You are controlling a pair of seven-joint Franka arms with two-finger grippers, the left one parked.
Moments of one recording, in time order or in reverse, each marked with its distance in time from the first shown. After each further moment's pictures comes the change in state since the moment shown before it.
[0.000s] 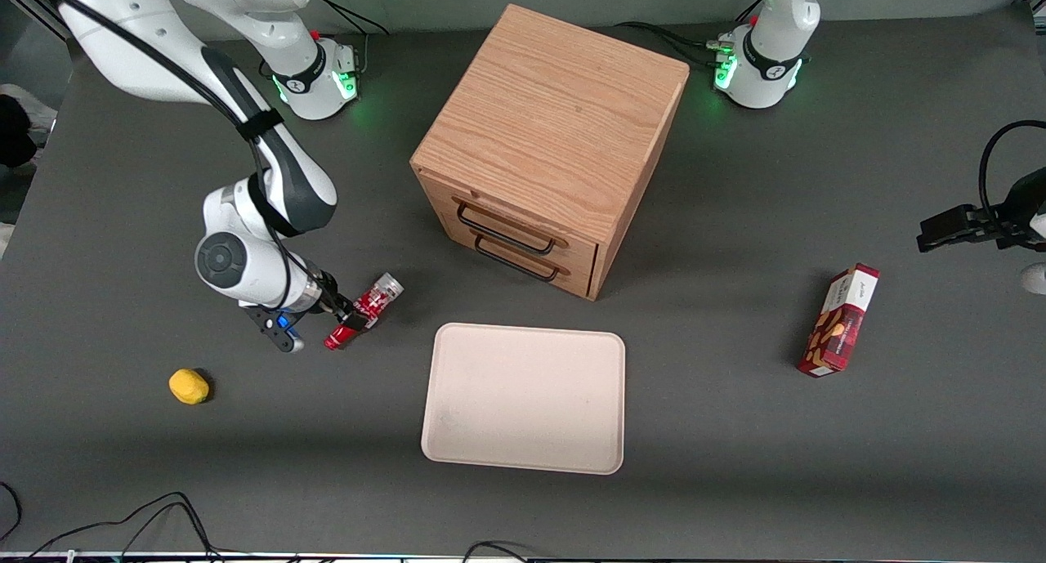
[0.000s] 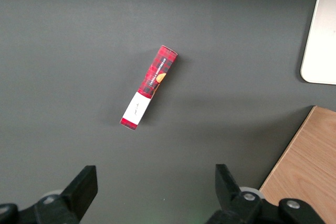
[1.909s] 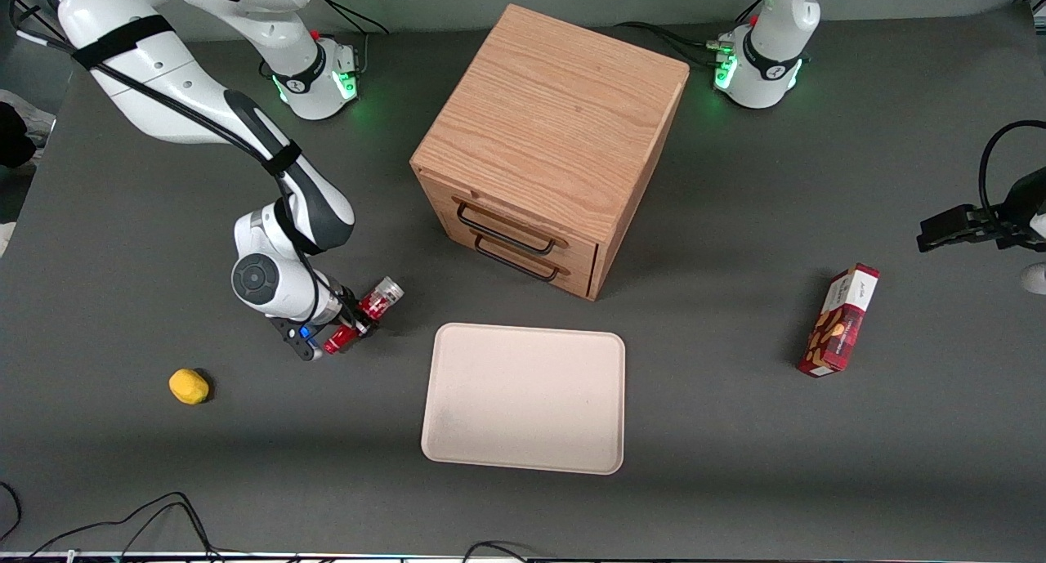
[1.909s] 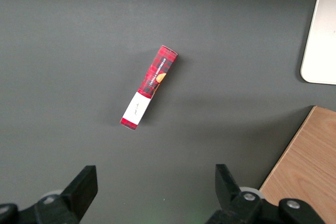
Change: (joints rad) arm 0.000 0.108 0.005 0.041 -0.070 0.084 0.062
